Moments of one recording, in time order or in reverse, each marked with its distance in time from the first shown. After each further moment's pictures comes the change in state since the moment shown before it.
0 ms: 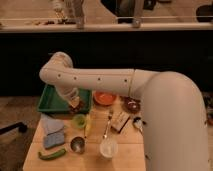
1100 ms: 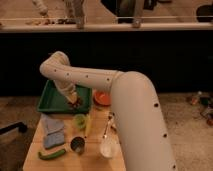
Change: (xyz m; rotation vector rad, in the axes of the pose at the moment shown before) arm 0.026 -0.057 0.058 -0.083 -0.030 0.012
